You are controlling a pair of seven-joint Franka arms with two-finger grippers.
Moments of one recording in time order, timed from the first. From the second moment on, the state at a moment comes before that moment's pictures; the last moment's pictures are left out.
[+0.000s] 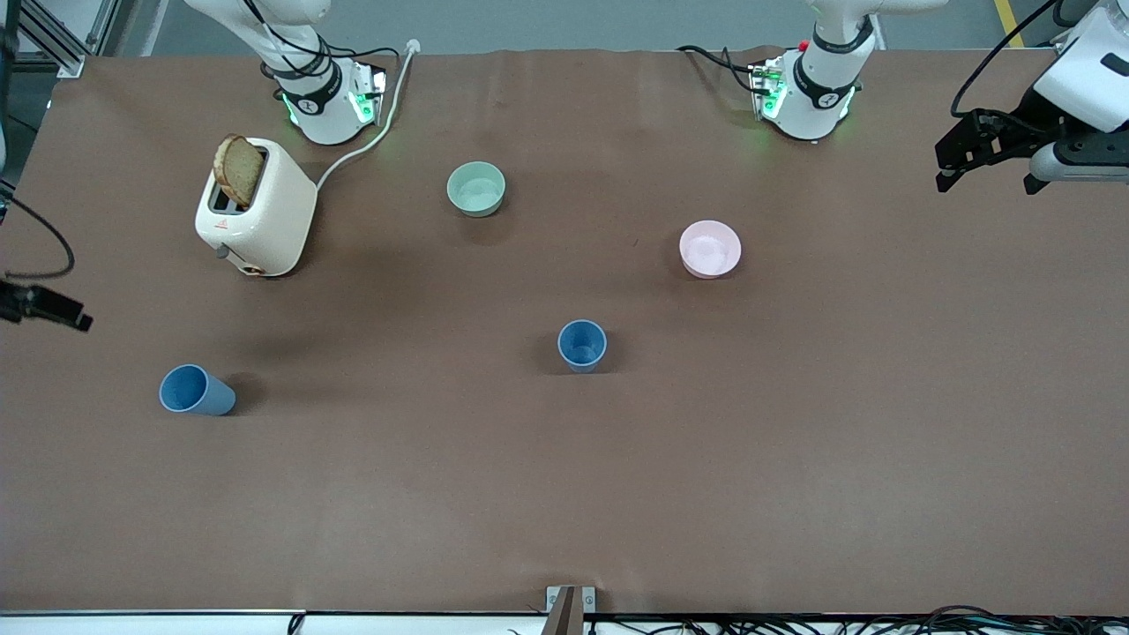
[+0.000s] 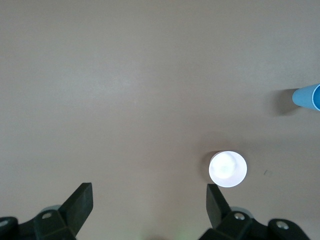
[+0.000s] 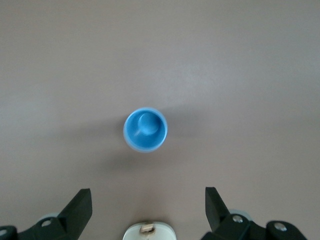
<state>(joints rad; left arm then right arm) -0.06 -0.12 -0.09 -1.61 0.03 1.52 -0.07 -0.19 0.25 -0.07 -1.62 0.03 1.90 -0.13</state>
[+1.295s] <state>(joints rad) -0.06 -0.07 -0.09 -1.59 0.03 1.52 -0.07 -0.22 0.58 -0.06 -1.67 0.17 2.17 -0.28</state>
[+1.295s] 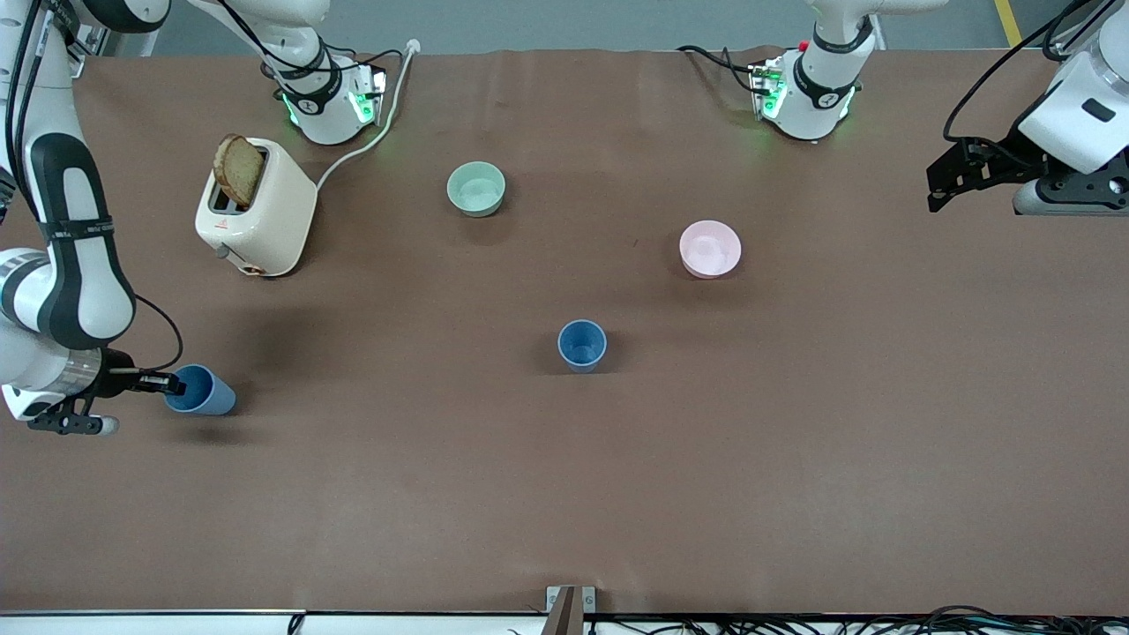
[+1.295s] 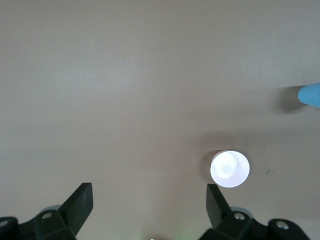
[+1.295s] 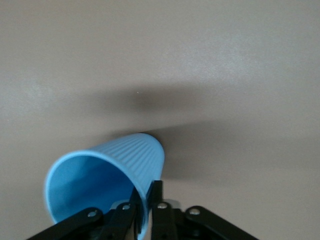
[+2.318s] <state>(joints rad) -0.06 -0.07 -0.09 -1.58 0.03 1.52 -0.07 0.32 0.31 -0.03 -1.61 0.24 1.94 0.46</state>
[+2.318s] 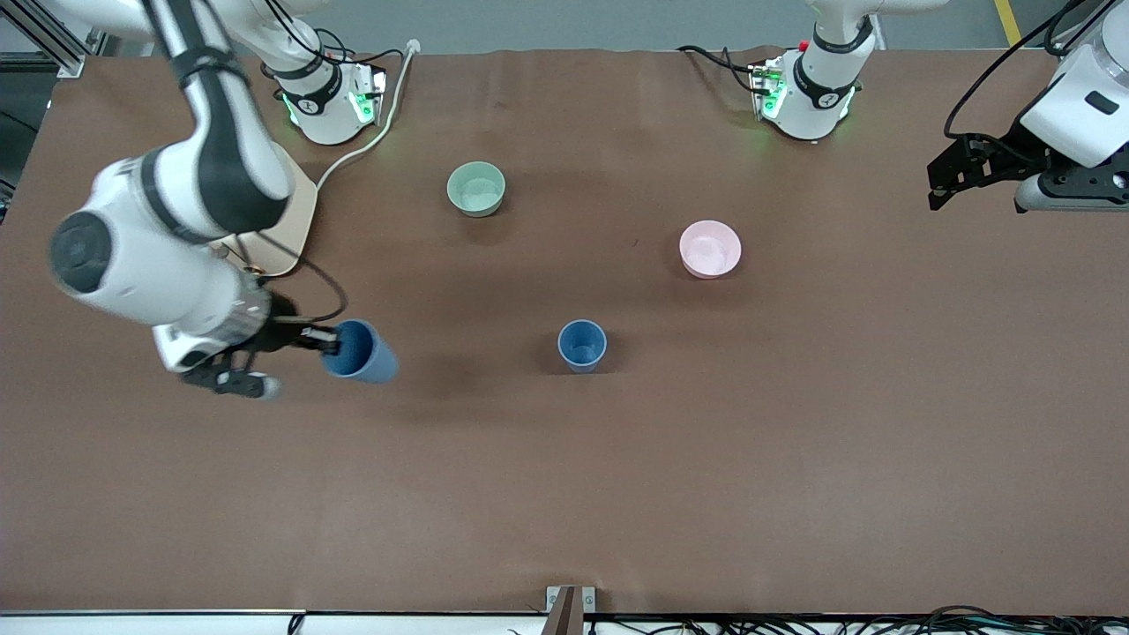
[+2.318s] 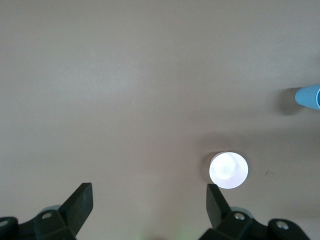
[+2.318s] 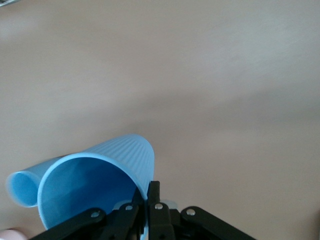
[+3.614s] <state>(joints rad) -0.07 -0.06 -0.09 -1.58 0.03 1.53 -0.07 0.77 0.53 -0.04 -1.53 0.09 2.27 0.98</state>
